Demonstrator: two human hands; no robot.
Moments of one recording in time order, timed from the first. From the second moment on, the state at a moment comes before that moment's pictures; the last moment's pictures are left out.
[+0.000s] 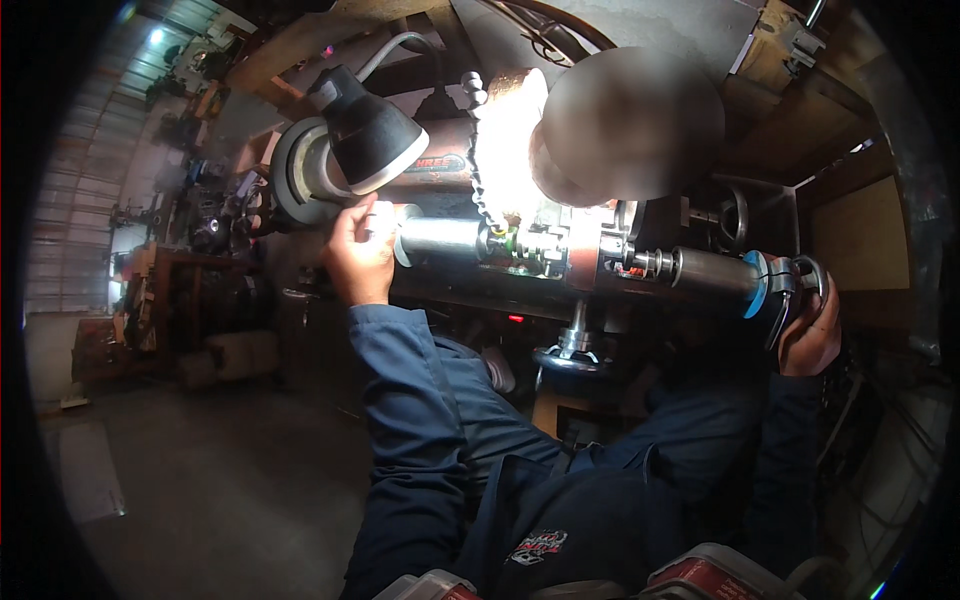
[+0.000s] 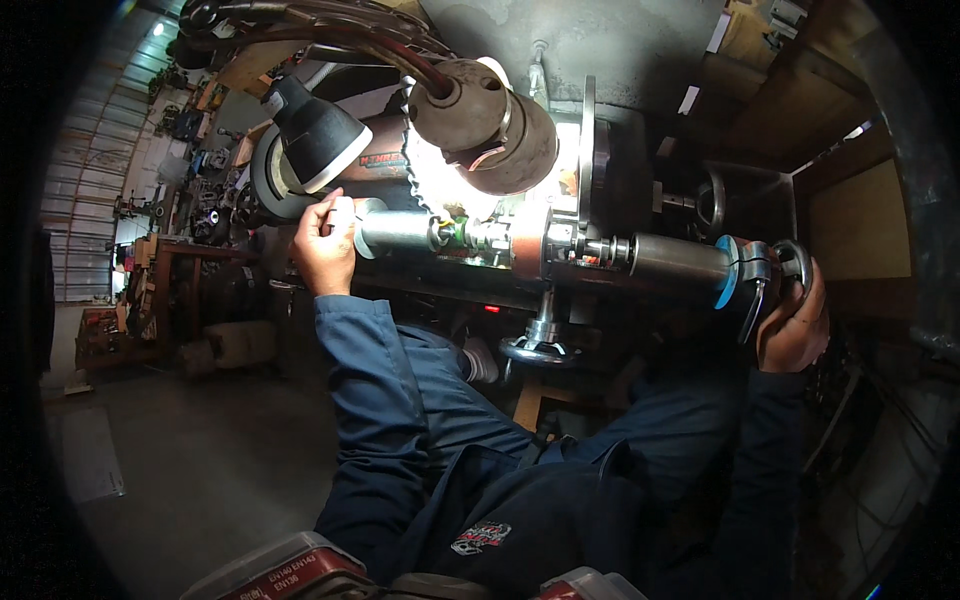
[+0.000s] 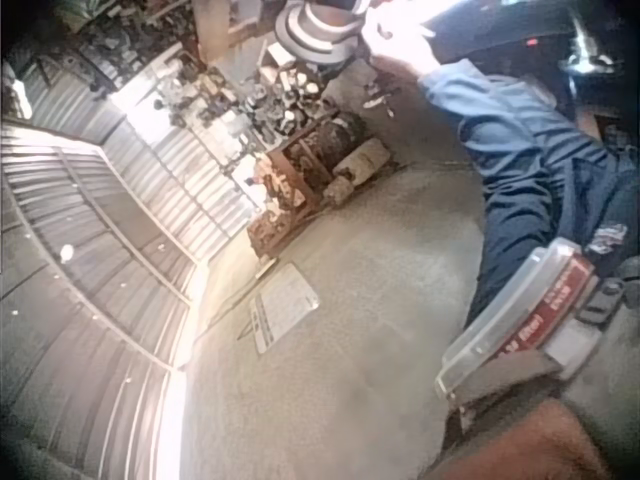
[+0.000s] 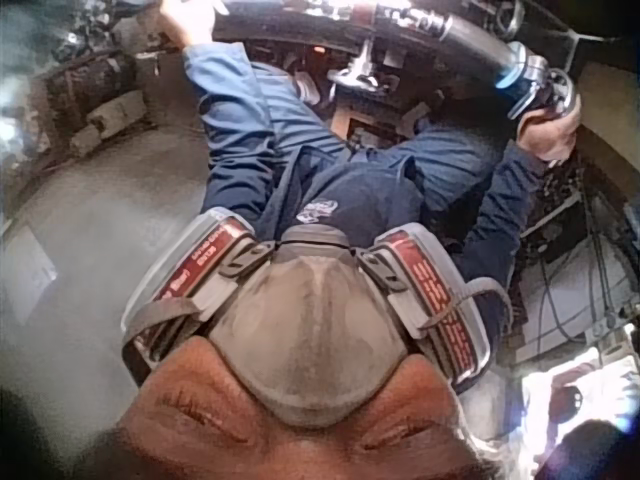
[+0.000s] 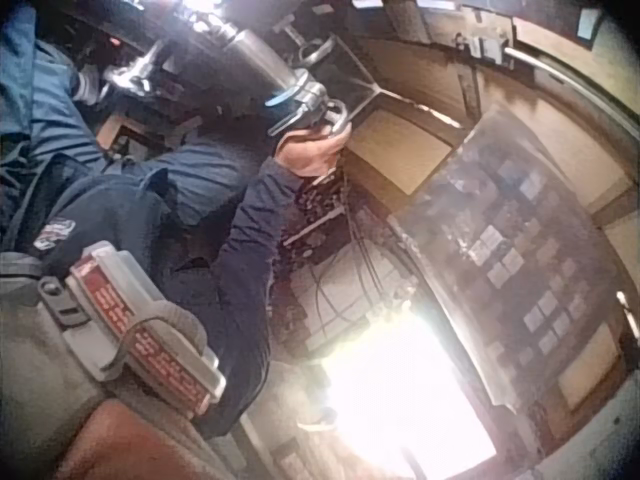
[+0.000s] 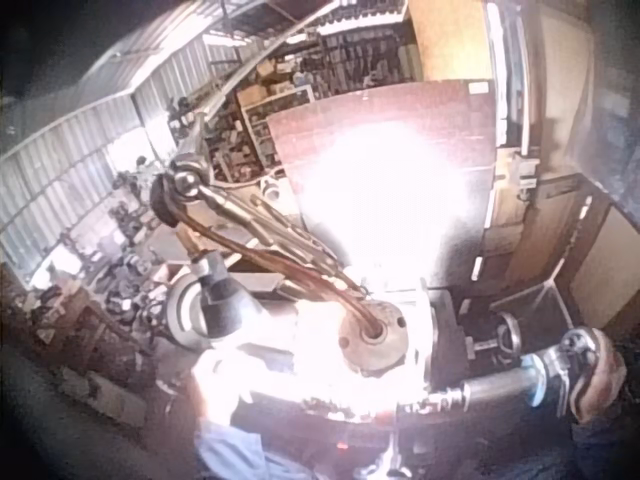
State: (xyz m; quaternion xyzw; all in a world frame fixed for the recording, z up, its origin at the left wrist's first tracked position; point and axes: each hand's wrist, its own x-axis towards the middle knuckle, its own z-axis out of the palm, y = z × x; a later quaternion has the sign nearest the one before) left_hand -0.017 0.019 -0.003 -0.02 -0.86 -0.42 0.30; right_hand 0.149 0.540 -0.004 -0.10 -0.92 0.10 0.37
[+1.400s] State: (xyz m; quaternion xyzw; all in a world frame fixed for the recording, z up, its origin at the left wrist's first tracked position) left_hand -0.019 0.019 -0.004 -0.02 -0.87 -0.40 0.30; right_hand 0.147 0.530 -0.009 -0.11 -0.89 0.10 0.43
